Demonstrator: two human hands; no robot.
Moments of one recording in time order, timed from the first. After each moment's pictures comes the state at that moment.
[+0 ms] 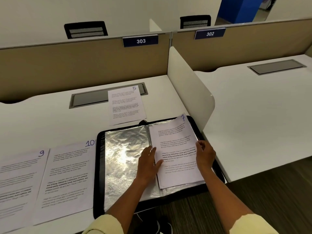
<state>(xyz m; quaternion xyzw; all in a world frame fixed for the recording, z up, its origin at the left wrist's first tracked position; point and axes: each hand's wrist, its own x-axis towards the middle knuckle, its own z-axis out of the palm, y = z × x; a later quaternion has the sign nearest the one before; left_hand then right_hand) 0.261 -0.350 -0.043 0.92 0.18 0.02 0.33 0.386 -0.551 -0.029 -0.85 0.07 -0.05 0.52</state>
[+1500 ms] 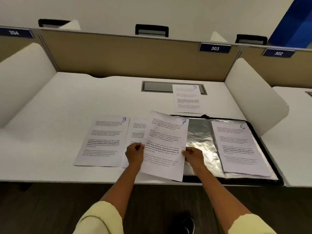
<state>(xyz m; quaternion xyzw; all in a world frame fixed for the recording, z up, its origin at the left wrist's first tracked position) 0.005 -0.128 0.000 0.65 0.50 0.23 0.53 0.157 -0.319 -0.016 -0.79 -0.01 0.26 0.55</state>
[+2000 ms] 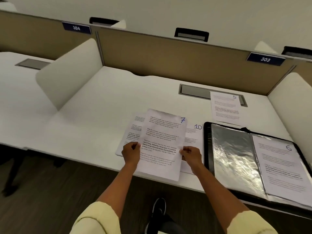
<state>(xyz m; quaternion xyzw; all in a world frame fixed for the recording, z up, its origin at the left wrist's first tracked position) -0.126 -0.015 -0.003 0.60 0.55 0.29 0.51 0.063 -0.173 -0.007 -0.79 -0.10 0.32 0.52</state>
